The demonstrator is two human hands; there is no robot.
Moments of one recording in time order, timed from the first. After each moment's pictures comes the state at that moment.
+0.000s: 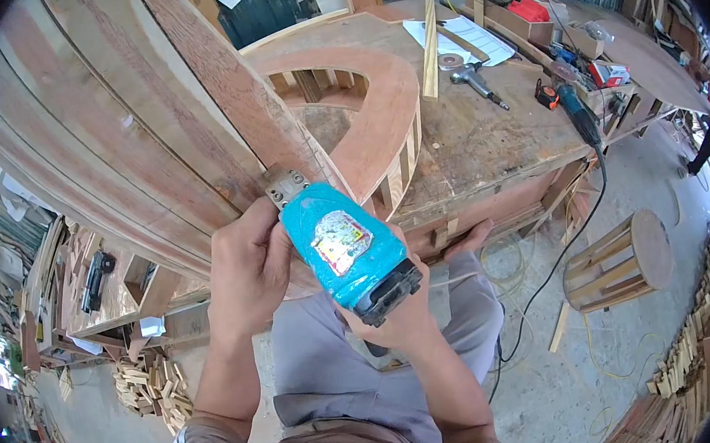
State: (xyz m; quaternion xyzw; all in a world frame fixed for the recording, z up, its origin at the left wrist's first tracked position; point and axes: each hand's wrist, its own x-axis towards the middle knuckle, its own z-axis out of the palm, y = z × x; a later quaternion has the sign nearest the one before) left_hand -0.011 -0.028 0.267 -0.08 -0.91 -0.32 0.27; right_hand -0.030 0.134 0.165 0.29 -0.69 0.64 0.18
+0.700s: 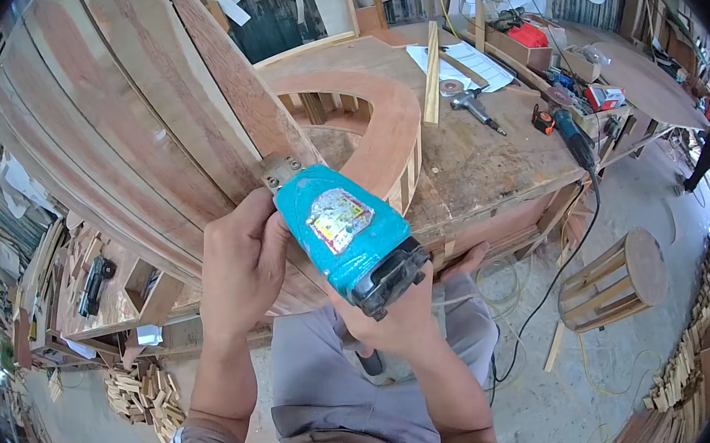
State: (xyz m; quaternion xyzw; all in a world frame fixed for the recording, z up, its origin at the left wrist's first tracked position) left_hand -0.011 -0.026 0.300 -0.10 -0.90 -0.31 0.30; right_hand -0.029 0.138 0.220 0.33 -0.69 0.61 0.21
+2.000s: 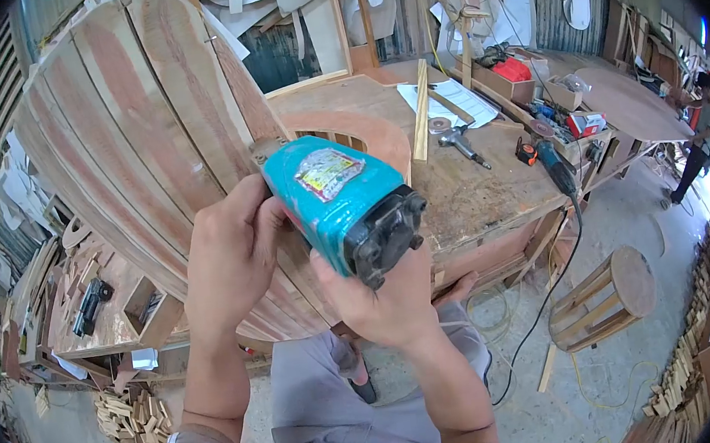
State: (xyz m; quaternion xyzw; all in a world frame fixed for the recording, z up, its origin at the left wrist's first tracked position) left_hand -0.015 -0.029 0.347 -0.12 -0.89 -0.25 0.35; right_hand -0.035 0.130 0.292 0.31 -0.60 0.72 0.18
